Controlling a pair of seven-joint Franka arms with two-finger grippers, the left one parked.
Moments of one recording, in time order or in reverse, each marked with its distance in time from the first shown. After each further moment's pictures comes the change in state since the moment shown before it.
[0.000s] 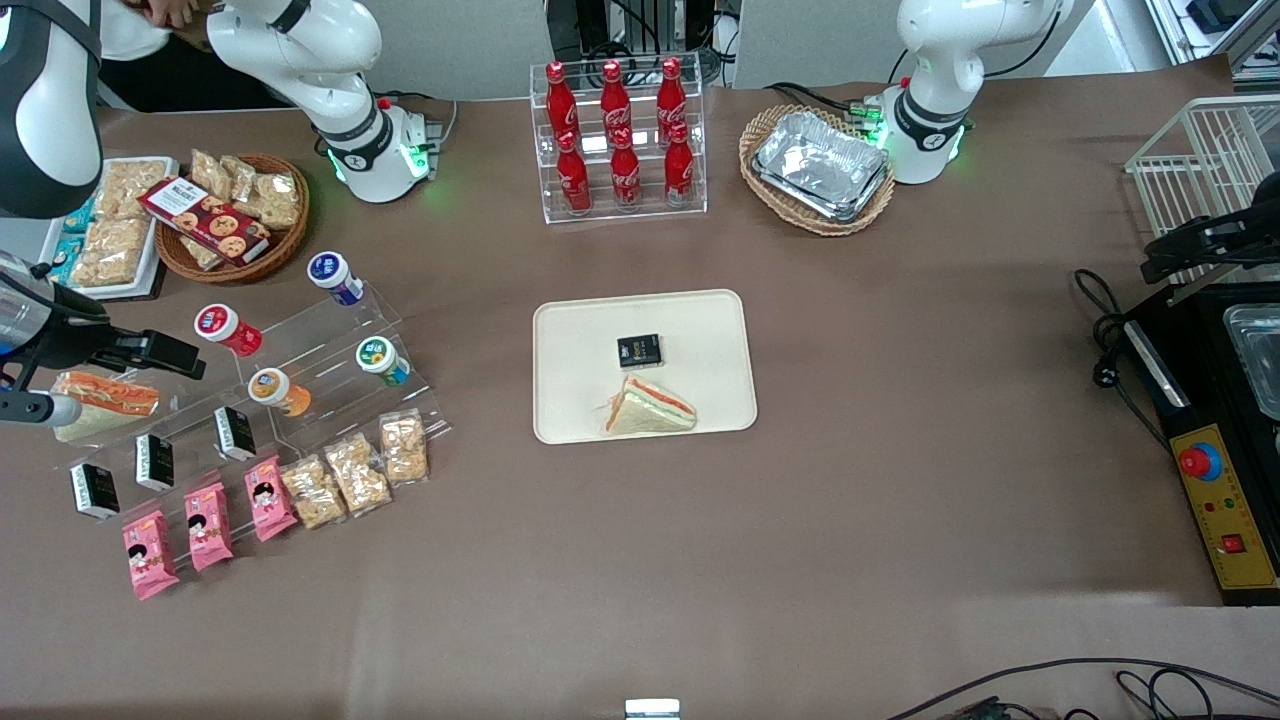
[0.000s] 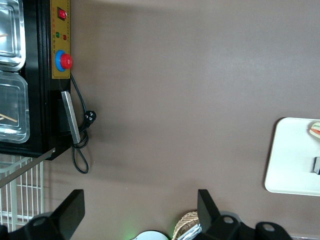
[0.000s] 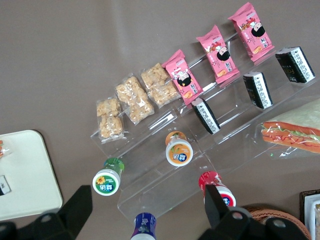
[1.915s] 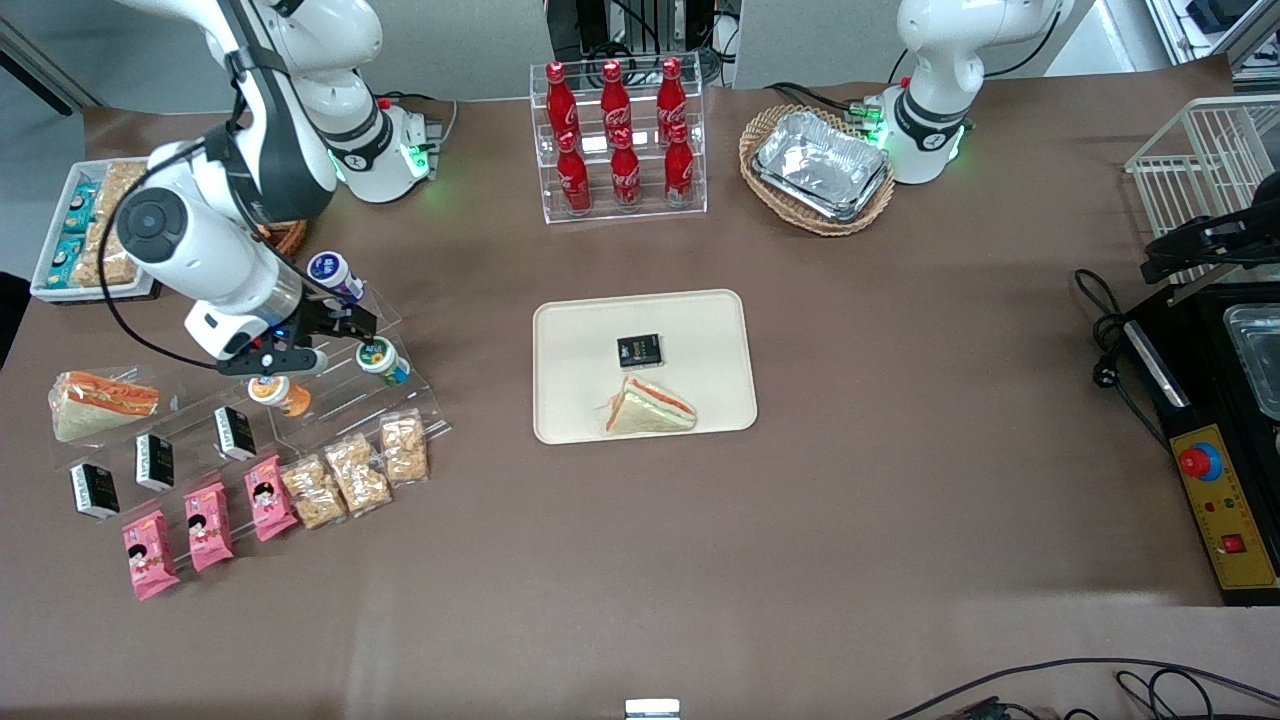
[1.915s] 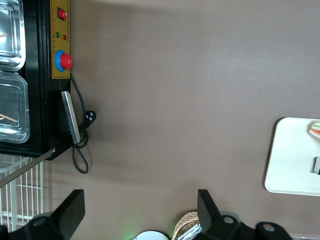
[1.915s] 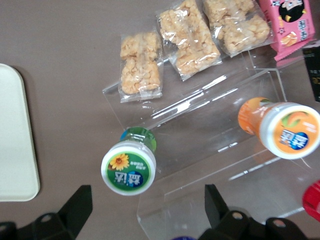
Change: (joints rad) arm 0.179 -0.203 0.016 -0.745 0.033 0.545 -0.003
